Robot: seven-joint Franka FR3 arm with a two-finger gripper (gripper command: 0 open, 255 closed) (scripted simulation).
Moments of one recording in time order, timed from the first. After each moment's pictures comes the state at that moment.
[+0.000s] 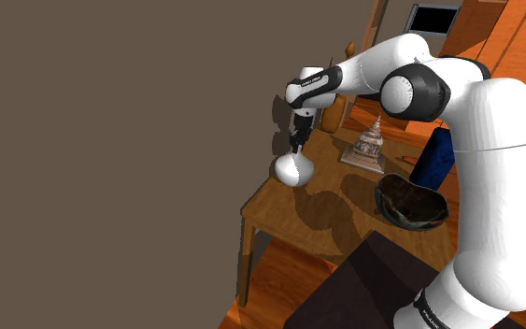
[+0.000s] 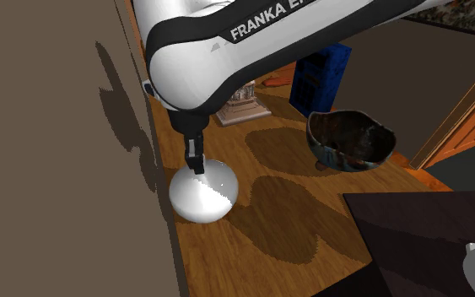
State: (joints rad) arm -0.16 0.59 -0.21 -1.51 0.13 2.06 -0.50
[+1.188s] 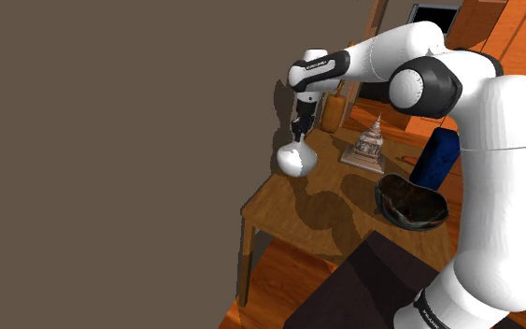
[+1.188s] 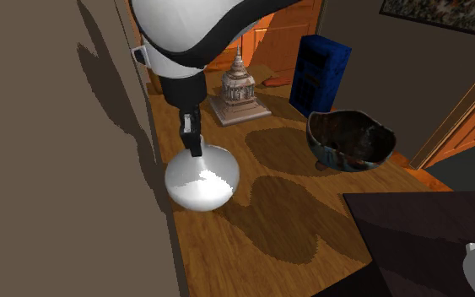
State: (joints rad) arm -0.16 0.53 -0.22 -1.45 0.12 1.94 -0.49
